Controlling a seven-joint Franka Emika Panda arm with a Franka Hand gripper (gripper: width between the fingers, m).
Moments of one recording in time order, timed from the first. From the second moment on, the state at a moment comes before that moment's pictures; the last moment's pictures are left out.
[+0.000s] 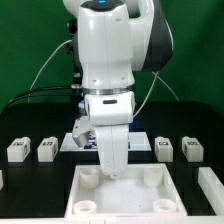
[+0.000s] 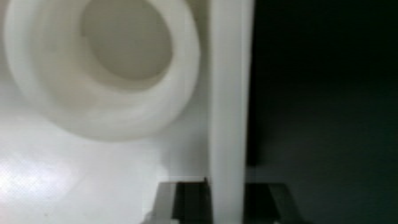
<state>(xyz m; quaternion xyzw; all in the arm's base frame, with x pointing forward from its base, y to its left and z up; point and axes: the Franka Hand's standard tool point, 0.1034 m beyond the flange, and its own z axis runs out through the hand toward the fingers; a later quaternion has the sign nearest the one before) 0.494 0.003 0.009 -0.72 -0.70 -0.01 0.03</state>
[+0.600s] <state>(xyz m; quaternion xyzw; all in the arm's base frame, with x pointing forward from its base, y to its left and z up) 0.496 0.038 0.009 -0.72 -0.70 0.01 0.04</state>
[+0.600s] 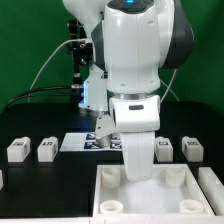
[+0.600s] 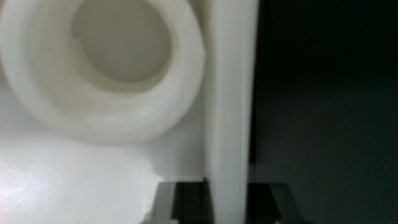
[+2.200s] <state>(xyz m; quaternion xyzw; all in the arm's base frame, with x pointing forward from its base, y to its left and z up) 0.496 0.055 0.011 -0.72 -0.69 0.02 0.04</state>
